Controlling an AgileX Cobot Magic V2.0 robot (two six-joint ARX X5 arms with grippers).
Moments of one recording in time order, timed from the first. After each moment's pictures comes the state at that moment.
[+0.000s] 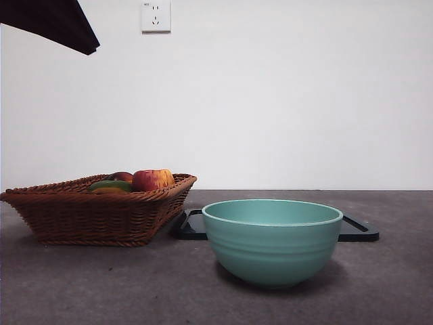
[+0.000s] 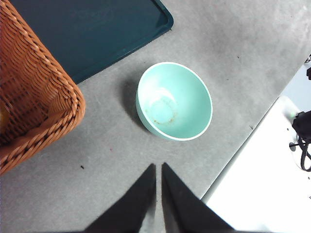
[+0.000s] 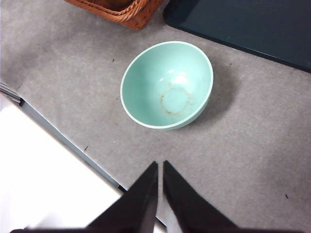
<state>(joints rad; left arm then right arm) -0.46 1.06 1.01 -0.82 0.51 0.02 0.63 0.59 0.72 -0.88 -0.24 0.29</state>
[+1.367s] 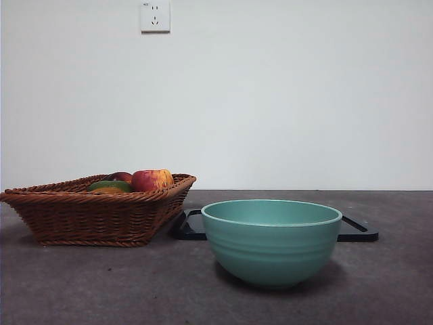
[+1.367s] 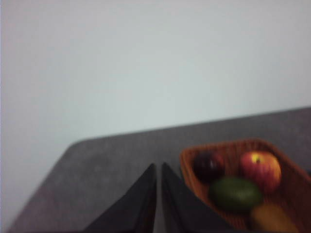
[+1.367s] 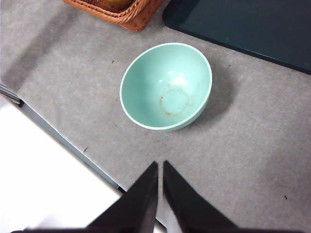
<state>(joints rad) 0.03 0.14 0.23 -0.02 0.10 0.13 0.63 0.59 0.72 -0.88 -0.24 0.29</state>
